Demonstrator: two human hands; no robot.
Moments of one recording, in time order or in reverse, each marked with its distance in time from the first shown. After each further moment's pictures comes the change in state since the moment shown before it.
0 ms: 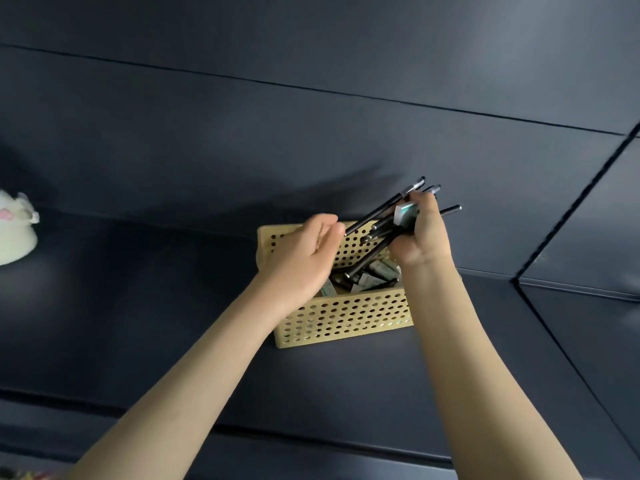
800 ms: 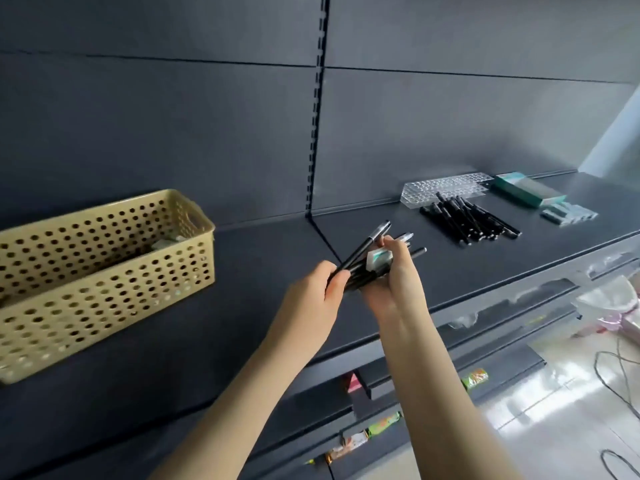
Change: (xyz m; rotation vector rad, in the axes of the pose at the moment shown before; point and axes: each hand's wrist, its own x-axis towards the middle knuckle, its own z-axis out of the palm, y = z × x) left_hand -0.075 0.143 0.268 -0.148 -0.286 0.289; right_hand -0.141 -0.153 -0.252 0.123 0.413 -0.212
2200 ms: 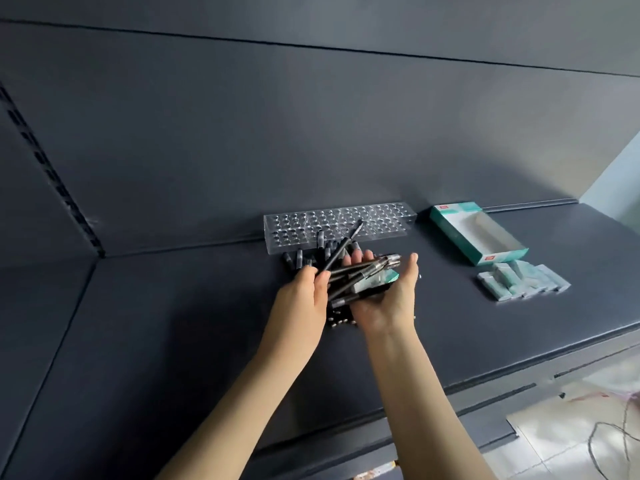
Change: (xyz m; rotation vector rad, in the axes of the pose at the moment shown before) left_hand 0.258 0.098 0.354 0.055 0.233 -0.159; right_hand 0.309 -0.279 -0.148 0.349 -0.058 0.234
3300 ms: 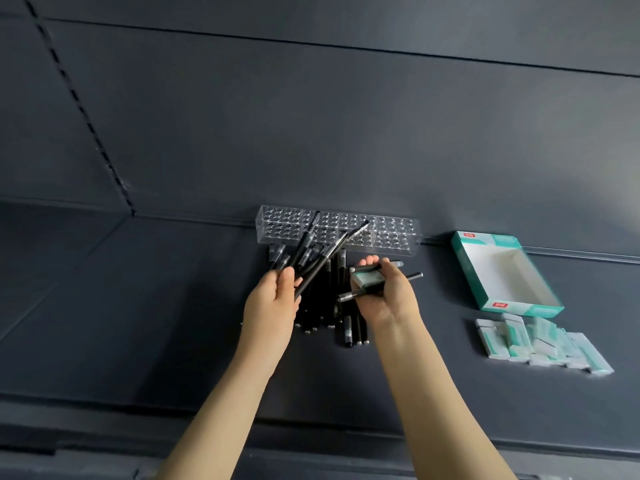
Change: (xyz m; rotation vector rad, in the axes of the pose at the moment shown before) left_hand -0.007 0.059 0.063 -0.408 0.368 -0.565; right_hand 0.059 -0.085 0.002 -0.102 0.023 0.300
